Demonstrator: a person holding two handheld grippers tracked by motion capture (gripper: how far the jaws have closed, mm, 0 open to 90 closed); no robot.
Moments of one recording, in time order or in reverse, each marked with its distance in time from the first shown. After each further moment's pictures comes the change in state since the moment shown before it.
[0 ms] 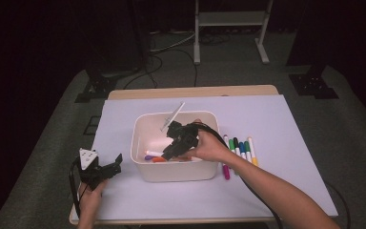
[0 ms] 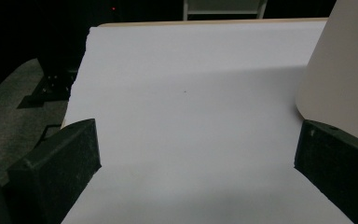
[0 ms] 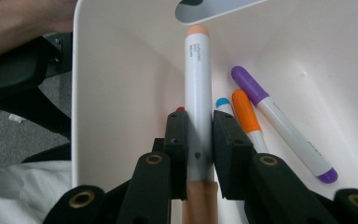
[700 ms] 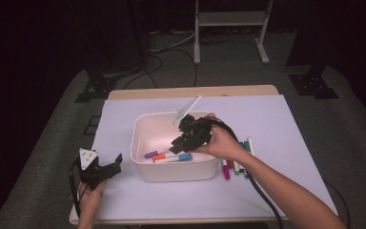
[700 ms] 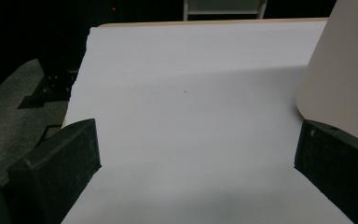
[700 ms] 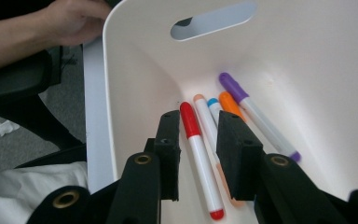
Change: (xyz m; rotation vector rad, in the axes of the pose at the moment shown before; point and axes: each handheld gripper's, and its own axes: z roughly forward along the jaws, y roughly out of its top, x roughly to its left) left arm 0.000 0.000 0.000 0.001 0.000 0.000; right arm 0.010 -0.012 -0.048 -0.089 -0.072 -0.011
